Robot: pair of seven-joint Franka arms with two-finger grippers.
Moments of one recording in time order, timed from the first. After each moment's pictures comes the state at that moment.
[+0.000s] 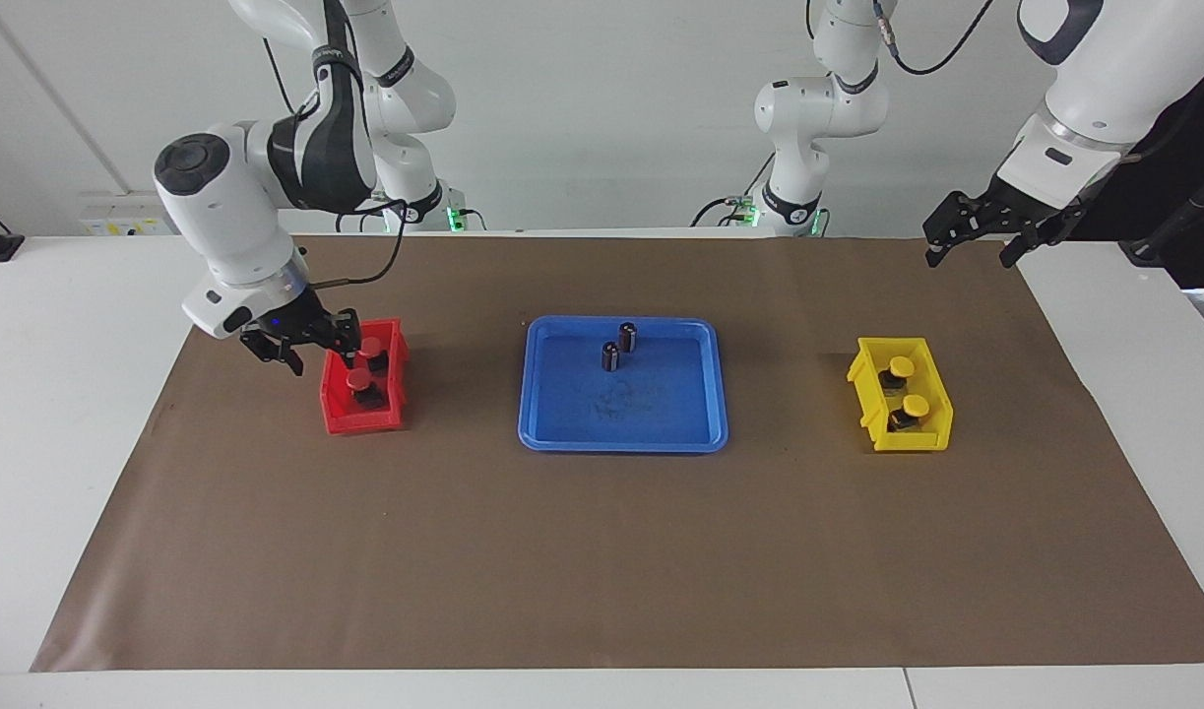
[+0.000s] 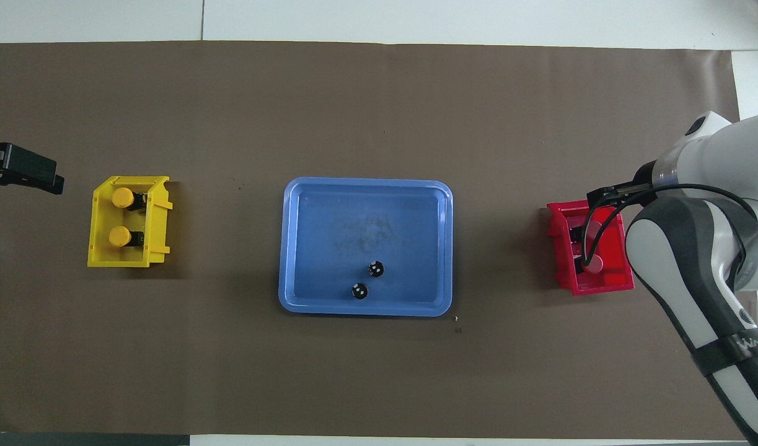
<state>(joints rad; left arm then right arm) -0.08 0.05 -0.01 -1.45 -0.01 1.42 0.01 0.05 0.03 -0.04 -2.07 0.01 2.13 -0.13</state>
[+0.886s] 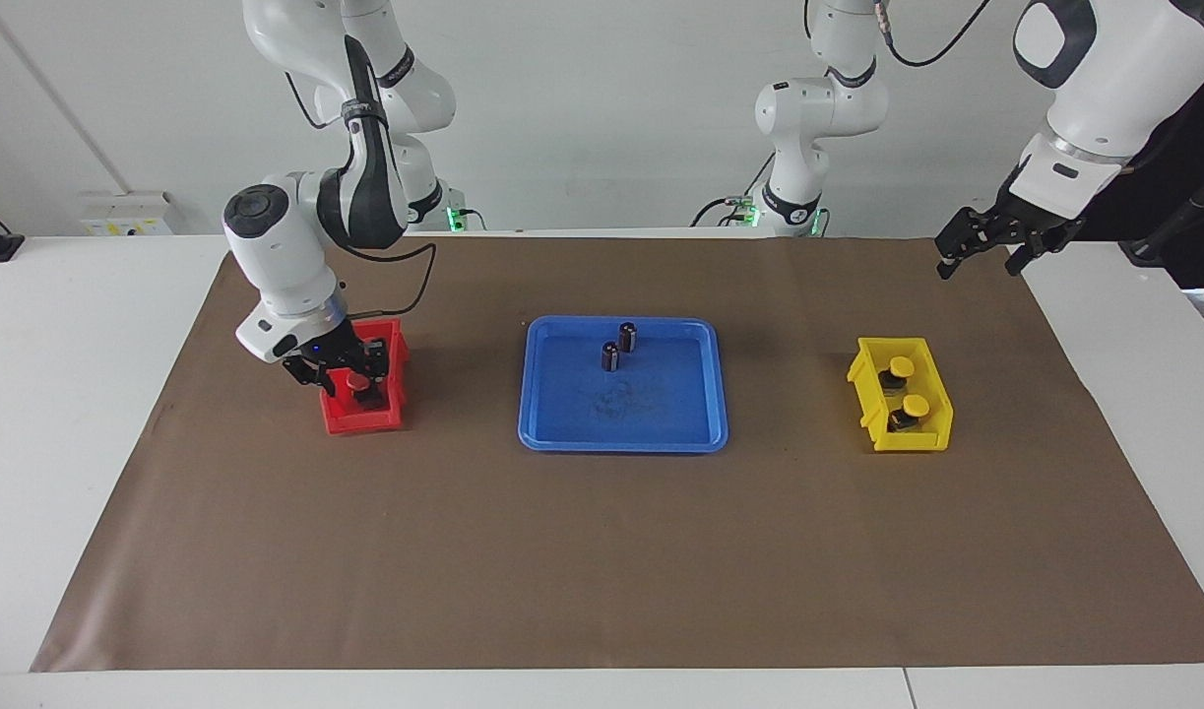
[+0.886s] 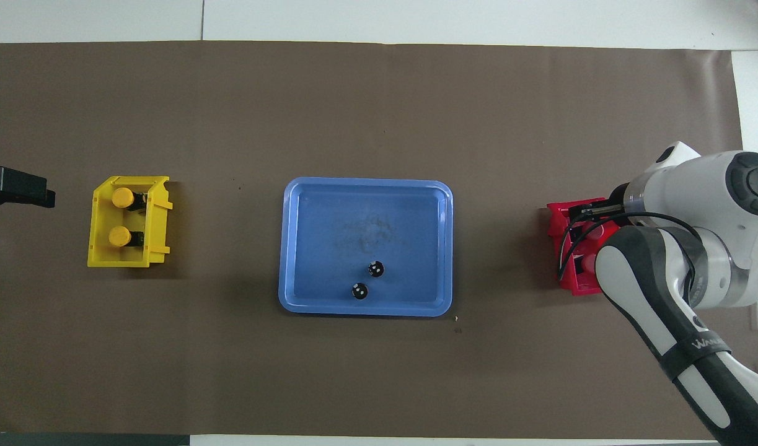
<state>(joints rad) -0.03 -0.07 0.00 -1.69 -0.01 1.60 0.01 0.06 0.04 -0.04 -2.21 0.01 2.30 -0.09</state>
